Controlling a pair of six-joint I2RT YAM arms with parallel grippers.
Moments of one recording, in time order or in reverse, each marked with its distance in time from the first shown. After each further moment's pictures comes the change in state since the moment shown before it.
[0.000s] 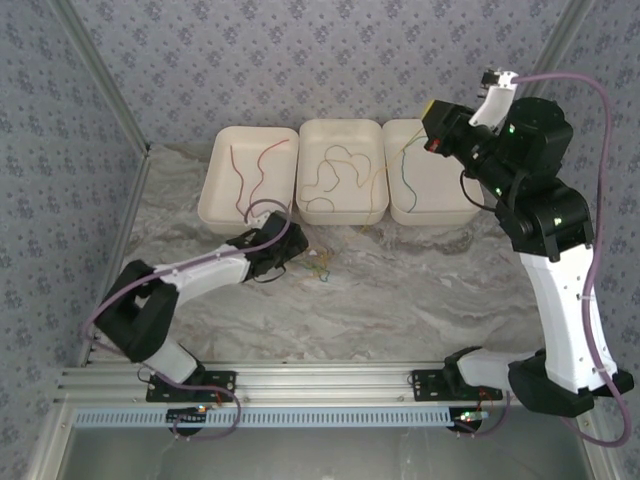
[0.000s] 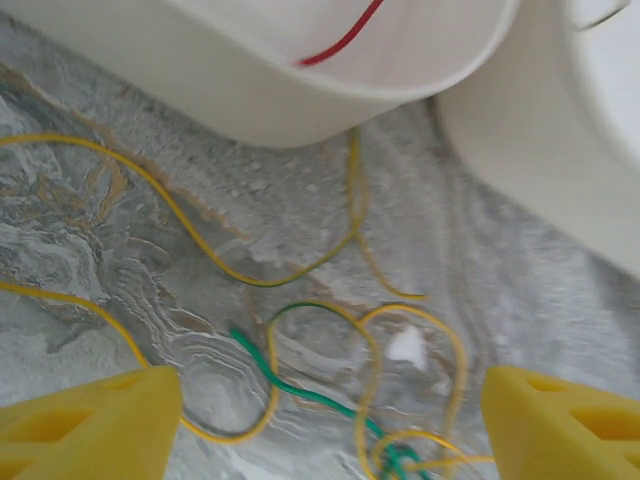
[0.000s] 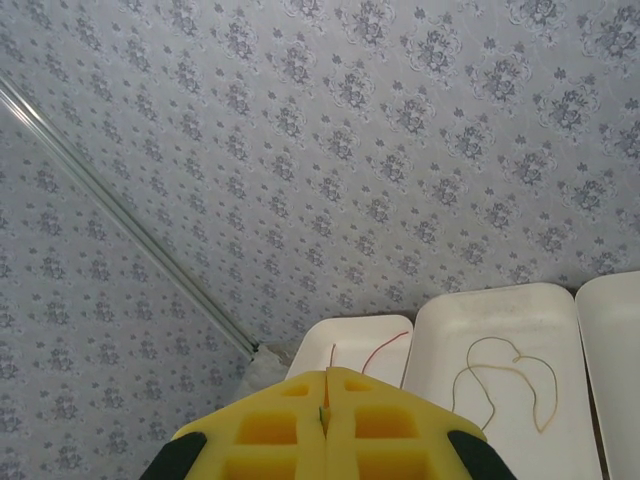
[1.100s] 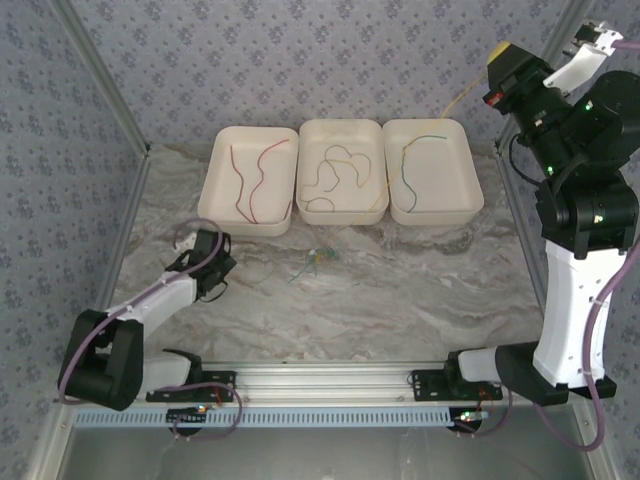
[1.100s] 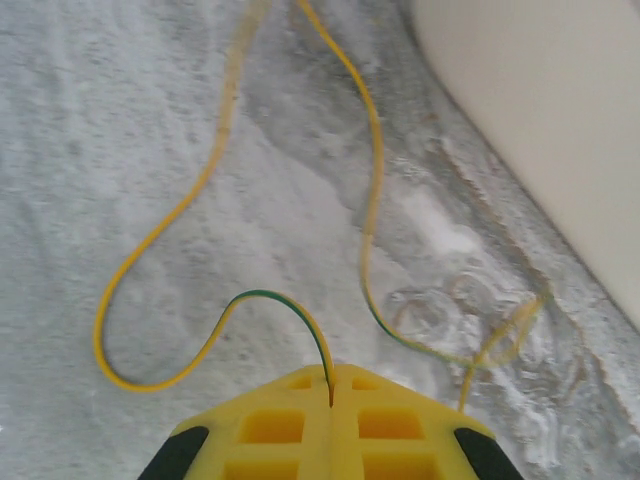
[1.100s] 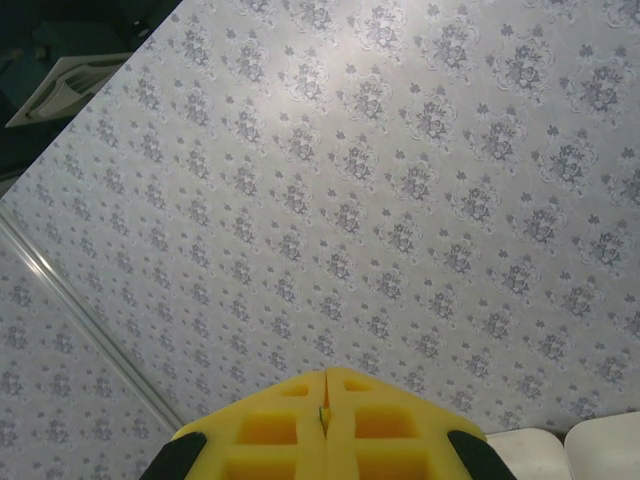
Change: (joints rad) left arm 0.428 -0.356 -0.363 -0.023 0.000 0.100; right arm -0.271 0.100 0.294 0.047 -0.082 0.079
